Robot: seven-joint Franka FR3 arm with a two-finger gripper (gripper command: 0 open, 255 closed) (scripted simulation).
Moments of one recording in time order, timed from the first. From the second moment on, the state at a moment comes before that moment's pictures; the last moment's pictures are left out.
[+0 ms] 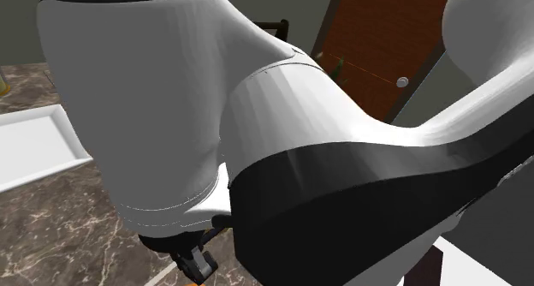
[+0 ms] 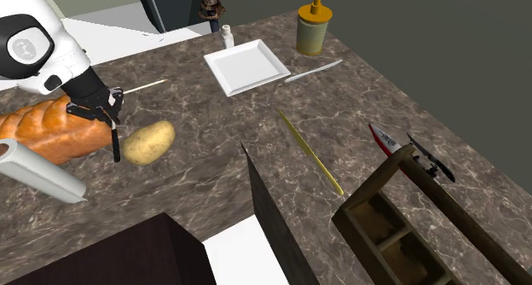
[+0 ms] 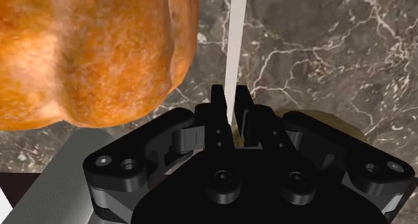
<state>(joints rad) 0.12 -0.08 0.96 -2.16 0.04 2.06 2.62</state>
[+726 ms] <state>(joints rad) 0.11 0.03 0.96 -2.21 -0.09 2.20 2.71</state>
